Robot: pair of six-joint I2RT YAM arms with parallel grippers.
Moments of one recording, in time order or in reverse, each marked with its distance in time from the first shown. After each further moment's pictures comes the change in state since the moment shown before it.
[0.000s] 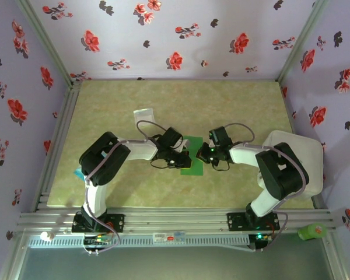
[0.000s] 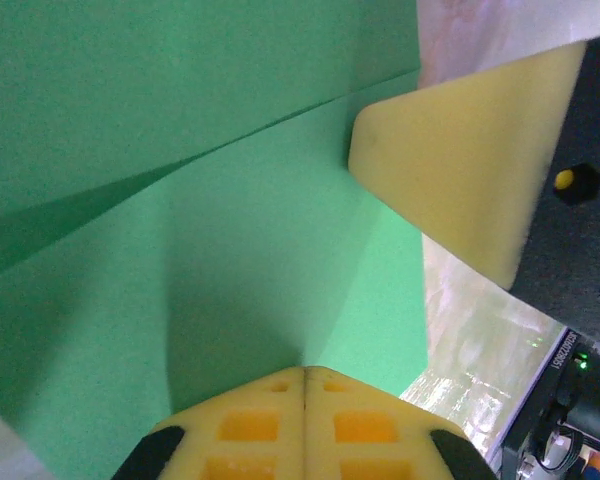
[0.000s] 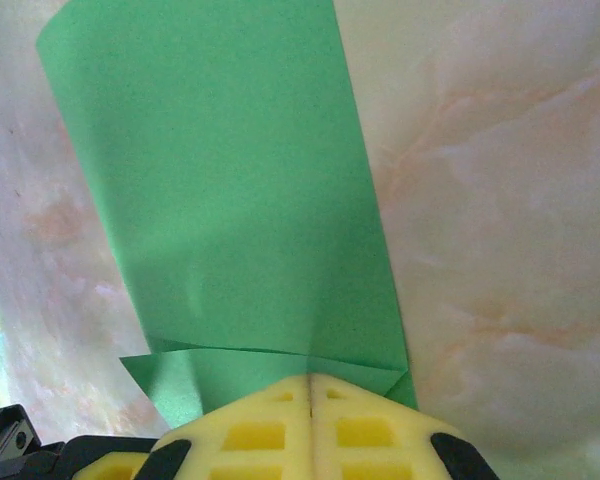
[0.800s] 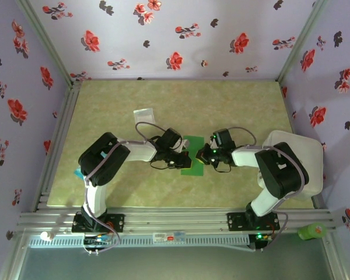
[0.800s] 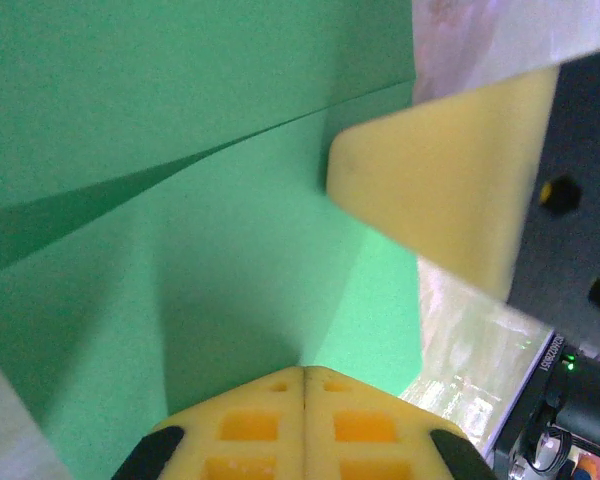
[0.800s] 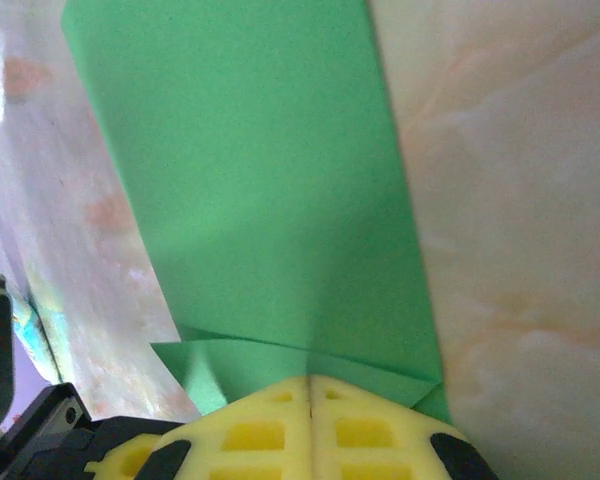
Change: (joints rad) left arm 0.000 -0.008 -0.030 0.058 0.007 -0.025; right arm -0.050 0.017 -0.072 0.156 -0.119 0.053
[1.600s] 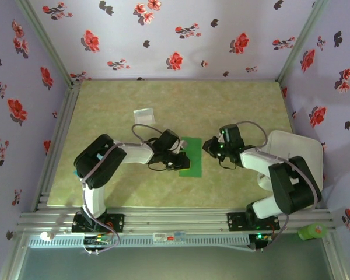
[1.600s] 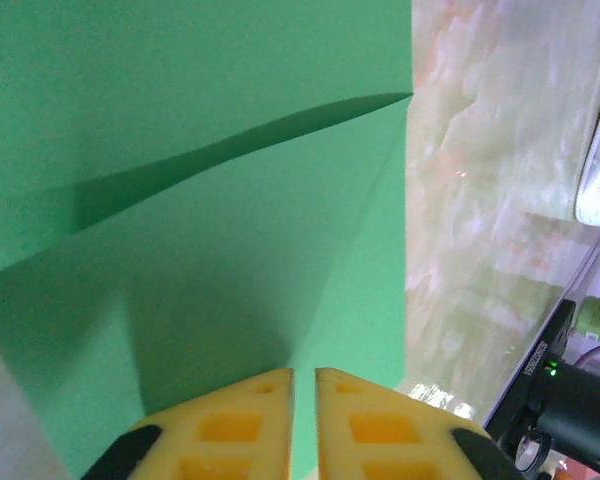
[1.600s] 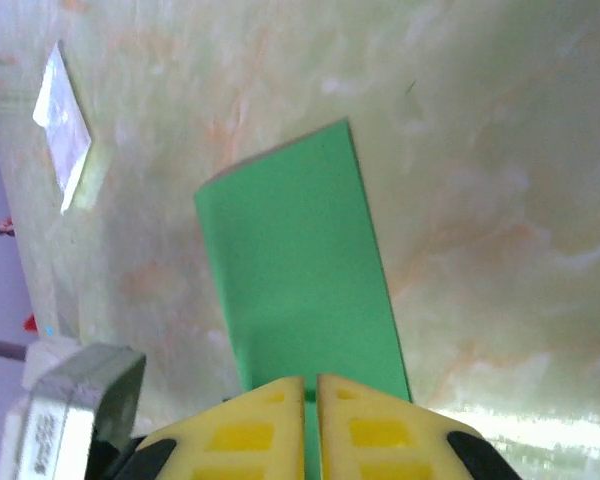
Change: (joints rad) left arm 0.000 -0.060 -0.057 0.024 -0.018 -0.079; right arm -0.032 -0.196 -0.007 -0.064 0.114 -0.016
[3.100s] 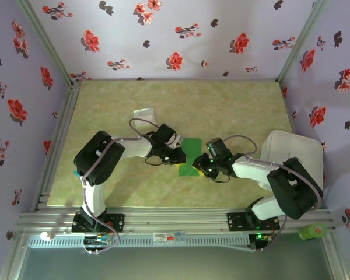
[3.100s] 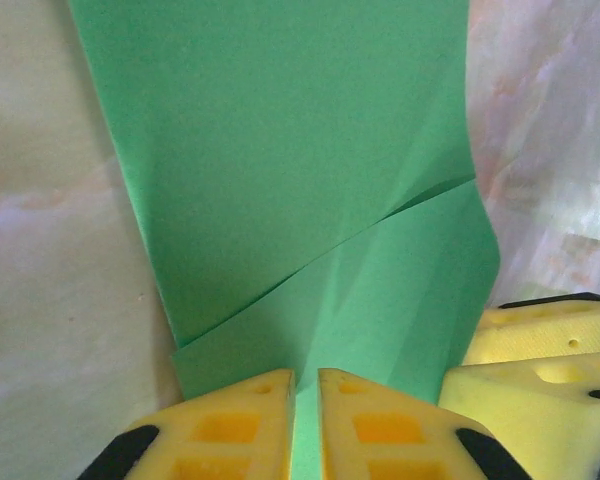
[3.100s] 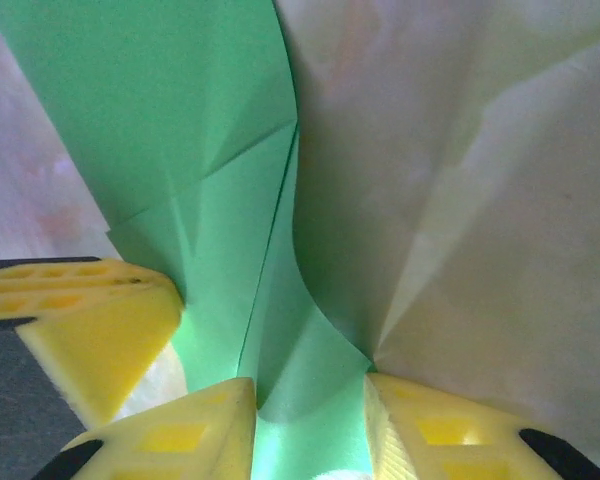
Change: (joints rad) left arm 0.069 0.033 0.071 -0.124 -0.012 0.125; right arm 0.237 -0.014 -0.065 -0.108 0.069 0.241
